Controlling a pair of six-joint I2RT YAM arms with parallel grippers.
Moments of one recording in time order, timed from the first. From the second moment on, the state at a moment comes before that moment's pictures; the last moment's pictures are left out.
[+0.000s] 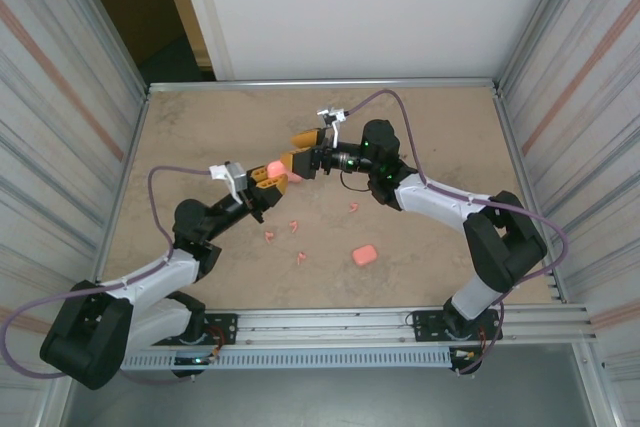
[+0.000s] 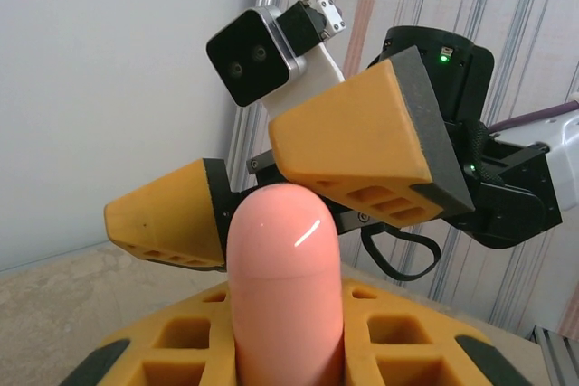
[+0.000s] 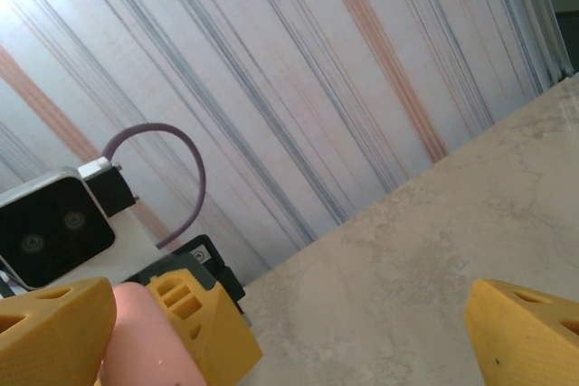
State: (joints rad) left arm -0.46 1.07 0.29 1.09 0.53 -0.34; right arm 0.65 1.62 1.01 0.69 -0.73 0.62
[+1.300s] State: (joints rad) left arm -0.47 1.05 0.31 1.04 0.55 -0.34; right arm 0.68 1.57 0.90 0.73 -0.72 0.54
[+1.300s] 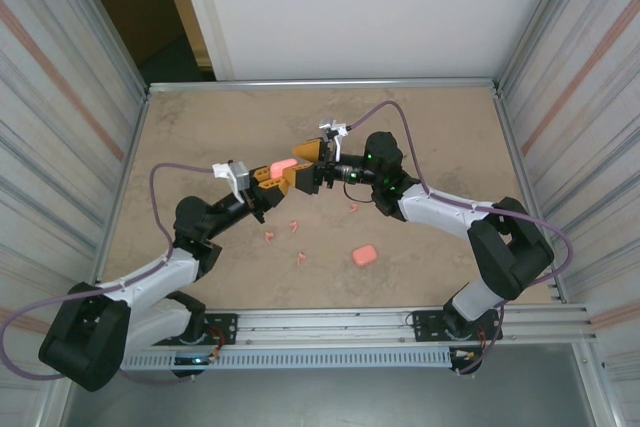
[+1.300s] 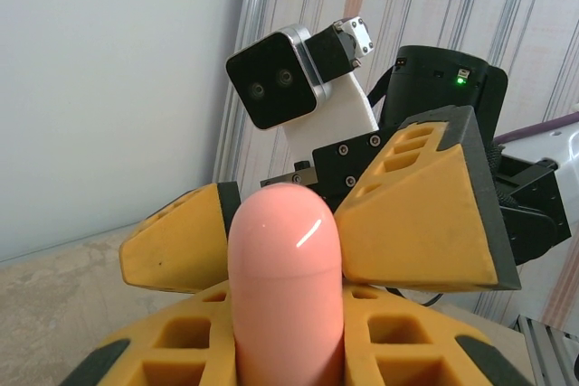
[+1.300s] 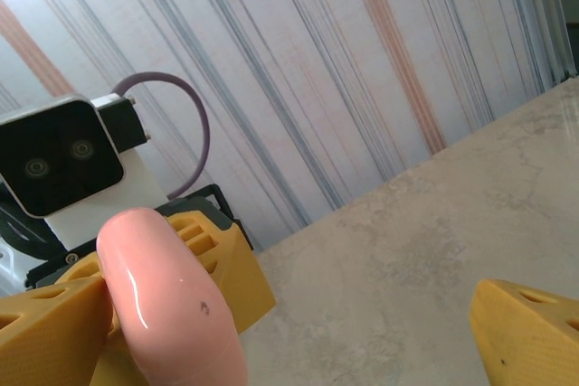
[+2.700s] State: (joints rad) left arm -0.47 1.01 0.32 0.99 0.51 -0.28; right arm 0.63 1.36 0.92 0.43 -0.66 0.43
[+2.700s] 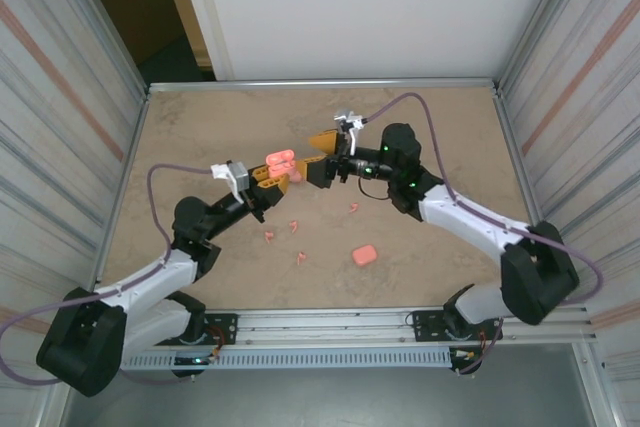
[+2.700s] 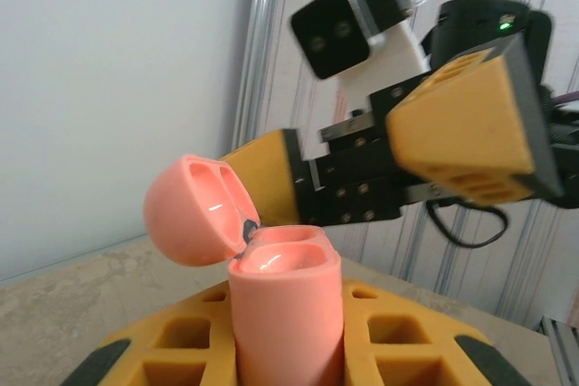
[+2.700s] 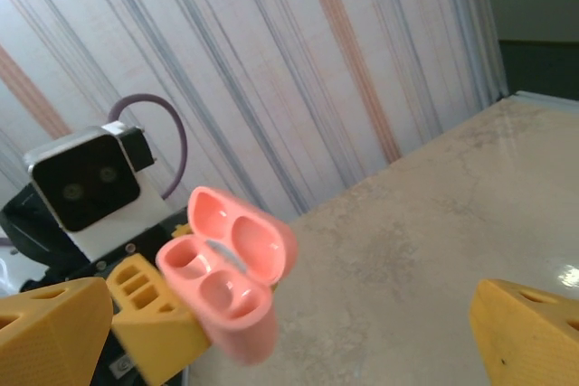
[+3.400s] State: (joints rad) left arm -0.47 0.66 0.32 0.69 0.41 -0.13; right arm 0.71 1.30 0.85 -0.13 -0.47 0.35
